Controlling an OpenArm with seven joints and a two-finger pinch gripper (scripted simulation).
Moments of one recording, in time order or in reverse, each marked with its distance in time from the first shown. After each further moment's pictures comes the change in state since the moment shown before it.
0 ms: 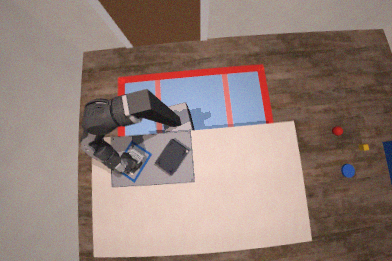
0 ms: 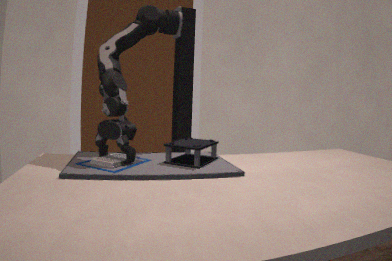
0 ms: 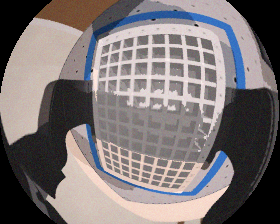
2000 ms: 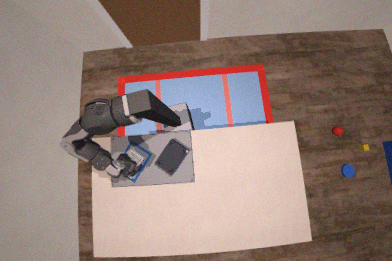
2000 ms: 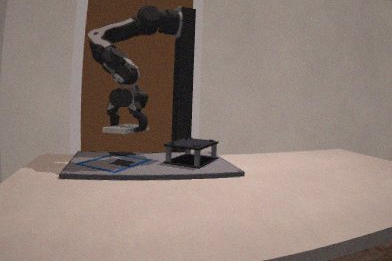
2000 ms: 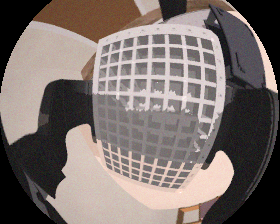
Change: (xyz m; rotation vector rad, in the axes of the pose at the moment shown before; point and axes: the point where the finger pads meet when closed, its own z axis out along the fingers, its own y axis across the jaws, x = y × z) arm 0.022 0.028 -0.097 -0.026 0.014 0.006
